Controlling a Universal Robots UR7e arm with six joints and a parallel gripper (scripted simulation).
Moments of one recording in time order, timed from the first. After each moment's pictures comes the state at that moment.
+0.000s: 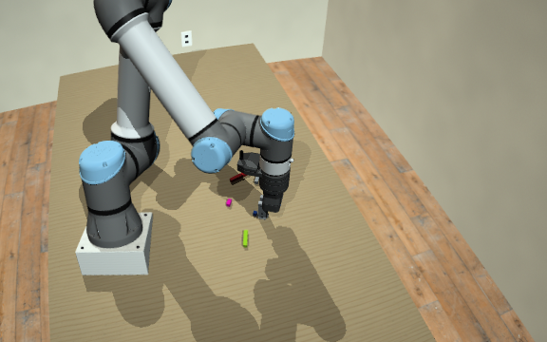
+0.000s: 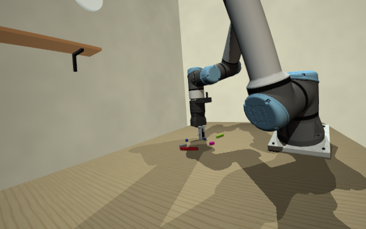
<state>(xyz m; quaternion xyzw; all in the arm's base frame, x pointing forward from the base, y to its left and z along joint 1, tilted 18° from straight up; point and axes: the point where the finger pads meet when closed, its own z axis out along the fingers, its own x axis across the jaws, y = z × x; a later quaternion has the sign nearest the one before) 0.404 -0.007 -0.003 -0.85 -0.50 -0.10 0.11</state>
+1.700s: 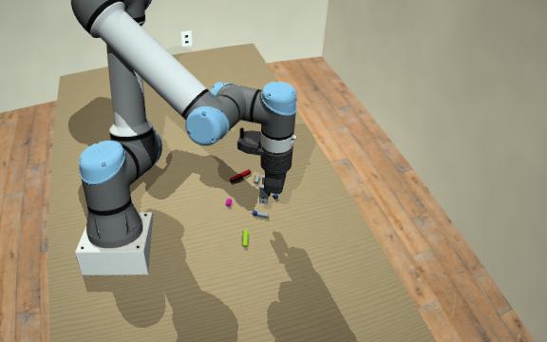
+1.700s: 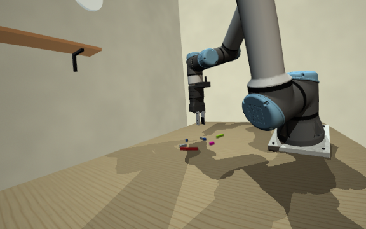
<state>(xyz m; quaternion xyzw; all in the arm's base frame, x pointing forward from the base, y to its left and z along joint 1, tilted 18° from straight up) 0.403 -0.030 0.064 -0.85 -0.50 -0.10 0.11</state>
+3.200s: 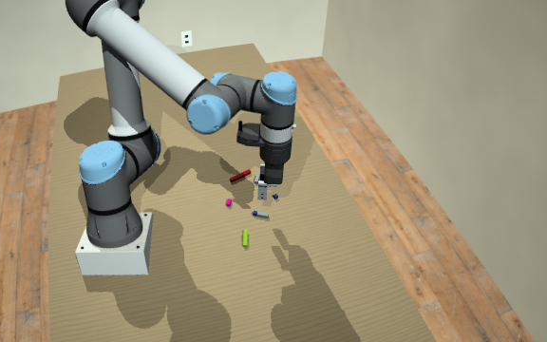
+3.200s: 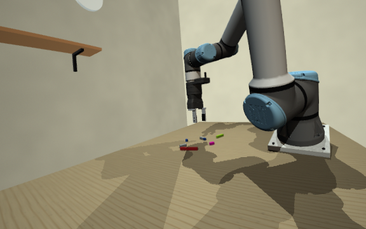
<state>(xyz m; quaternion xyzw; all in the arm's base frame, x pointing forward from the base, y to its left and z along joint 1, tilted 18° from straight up) 0.400 -0.022 0.084 -0.82 -0.56 -0.11 0.11</state>
